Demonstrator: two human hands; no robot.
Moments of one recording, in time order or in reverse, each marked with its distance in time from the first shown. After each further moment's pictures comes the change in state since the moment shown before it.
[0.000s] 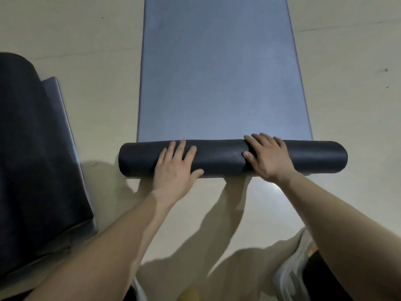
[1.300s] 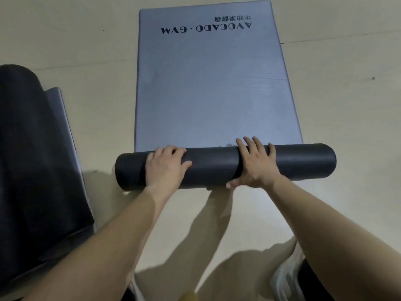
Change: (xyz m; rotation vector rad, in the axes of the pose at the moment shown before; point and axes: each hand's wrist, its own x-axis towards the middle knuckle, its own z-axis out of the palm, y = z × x) left_hand 0.016 -0.010 -0.027 -0.063 -0.116 -0.085; right_hand 0.001 -0.028 -0.020 -0.047 -0.254 0.045
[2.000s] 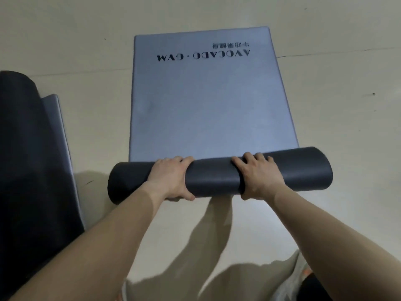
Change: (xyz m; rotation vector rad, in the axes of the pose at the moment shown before) left_hand 0.034 -0.001 -0.013 0.052 -0.222 0.186; right_hand 0.006 0.002 -0.017 -0.243 0.017 -0.095
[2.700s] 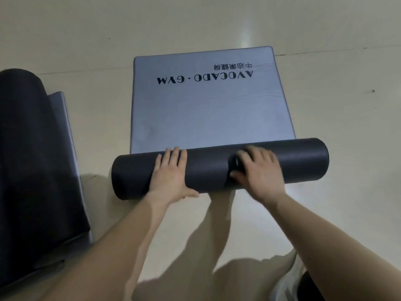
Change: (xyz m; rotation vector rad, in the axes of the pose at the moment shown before) left_hand -0.013 0.009 0.025 0.006 0.060 -0.144; right_hand -0.018 -0.009 0.011 0.233 0.285 0.105
